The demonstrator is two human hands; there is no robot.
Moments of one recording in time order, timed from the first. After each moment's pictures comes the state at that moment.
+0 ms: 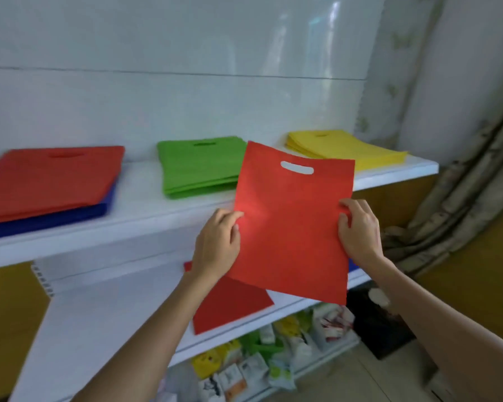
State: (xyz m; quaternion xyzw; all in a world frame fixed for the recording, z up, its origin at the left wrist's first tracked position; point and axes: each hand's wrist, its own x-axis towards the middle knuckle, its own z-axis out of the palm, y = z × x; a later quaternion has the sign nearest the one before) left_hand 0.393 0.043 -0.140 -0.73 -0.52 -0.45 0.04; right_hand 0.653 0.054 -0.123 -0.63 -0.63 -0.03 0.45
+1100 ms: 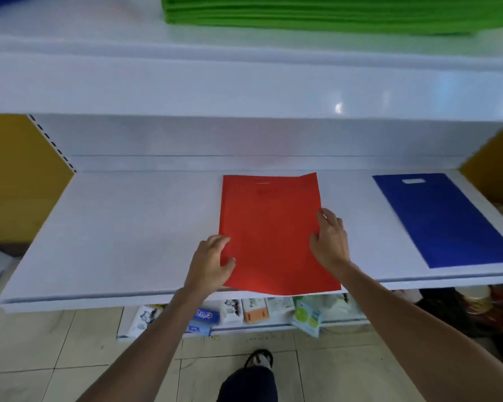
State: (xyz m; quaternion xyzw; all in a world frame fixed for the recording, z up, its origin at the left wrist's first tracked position) left_hand 0.309 0.113 -0.437 -0.58 -0.75 -0.23 -0.19; right_hand 0.531 0.231 -0.410 -0.60 -0.77 0.16 0.12
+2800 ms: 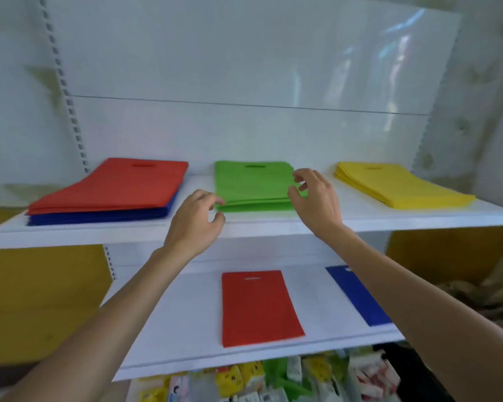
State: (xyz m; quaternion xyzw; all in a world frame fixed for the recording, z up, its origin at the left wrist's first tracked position) left_hand 0.317 -0.004 -0.059 -0.65 -0.62 -0.44 0.07; right_hand 0.525 0.078 -0.031 -0.44 -0.76 0.02 0.49
